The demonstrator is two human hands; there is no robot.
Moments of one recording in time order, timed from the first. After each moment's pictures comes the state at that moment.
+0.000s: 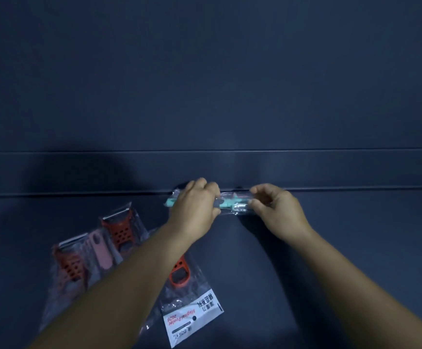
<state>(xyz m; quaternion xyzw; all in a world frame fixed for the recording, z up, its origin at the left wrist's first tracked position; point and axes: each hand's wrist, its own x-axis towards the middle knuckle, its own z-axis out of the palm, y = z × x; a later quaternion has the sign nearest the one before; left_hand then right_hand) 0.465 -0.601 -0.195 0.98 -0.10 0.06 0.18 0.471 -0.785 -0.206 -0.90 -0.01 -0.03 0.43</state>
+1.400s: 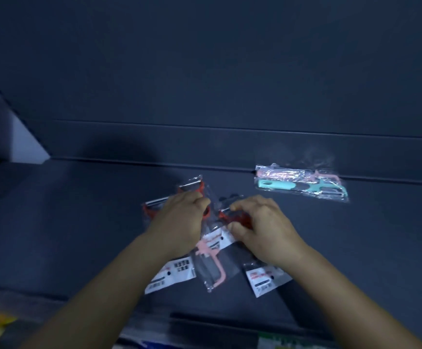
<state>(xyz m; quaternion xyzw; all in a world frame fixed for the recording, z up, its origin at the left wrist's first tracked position) 0.366 -0.463 -0.192 0.99 -0.09 -0.03 0.08 0.381 -0.644 -0.188 -0.94 -0.21 0.05 0.26</state>
